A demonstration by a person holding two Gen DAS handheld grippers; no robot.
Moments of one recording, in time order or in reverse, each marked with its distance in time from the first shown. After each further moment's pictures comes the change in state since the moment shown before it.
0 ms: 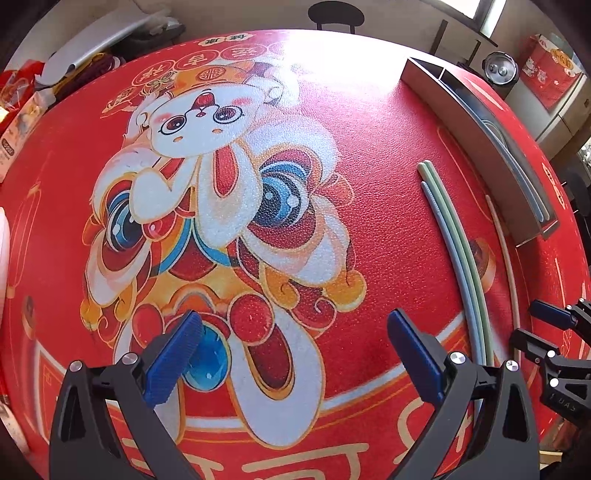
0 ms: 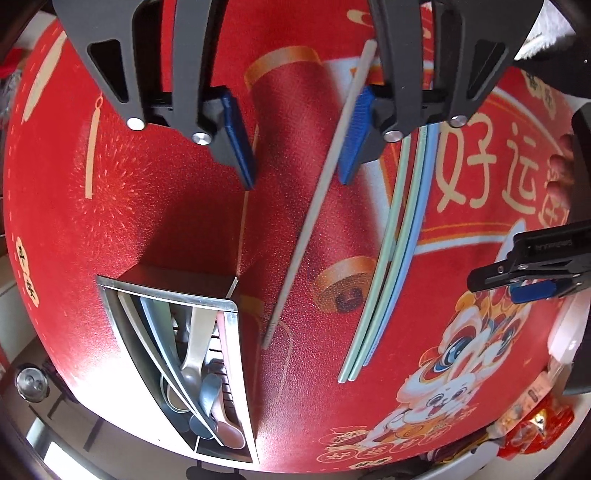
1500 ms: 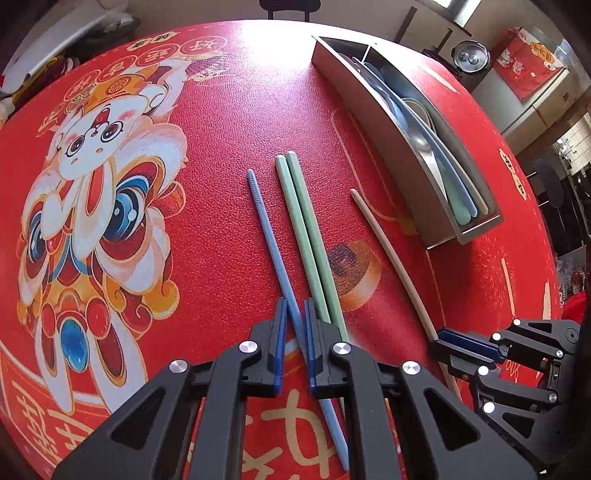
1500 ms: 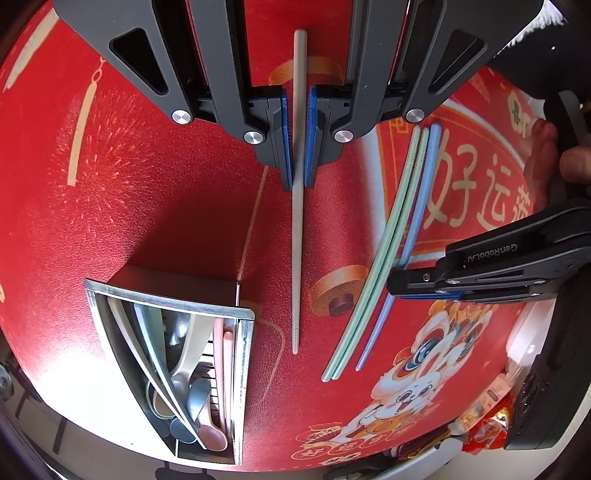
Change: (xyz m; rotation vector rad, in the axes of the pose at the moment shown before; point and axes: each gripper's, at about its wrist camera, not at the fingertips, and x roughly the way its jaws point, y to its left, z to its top) left arm -0.001 -0.095 0.015 0.019 0.056 -0.142; right arm -0.002 -0.029 -0.005 -0.062 -0.005 0.199
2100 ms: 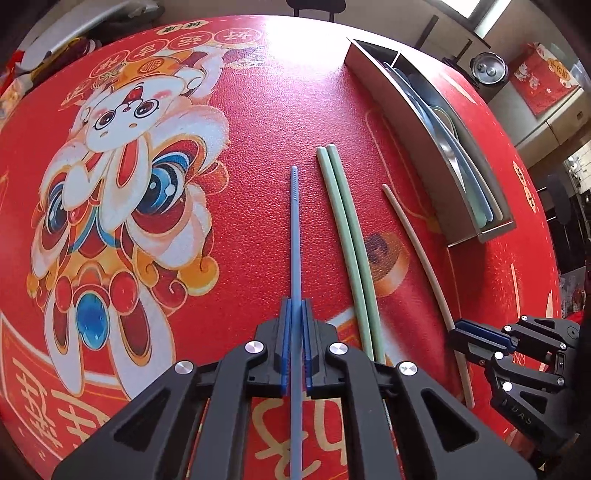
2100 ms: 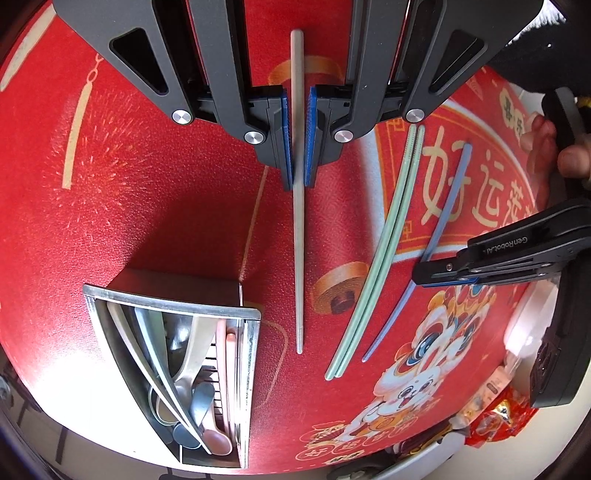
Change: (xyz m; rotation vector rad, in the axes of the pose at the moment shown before) left arm -0.001 0.016 -0.004 -0.071 0.006 0.020; right arm -0.001 -0.006 0.000 0.026 0.004 0.030
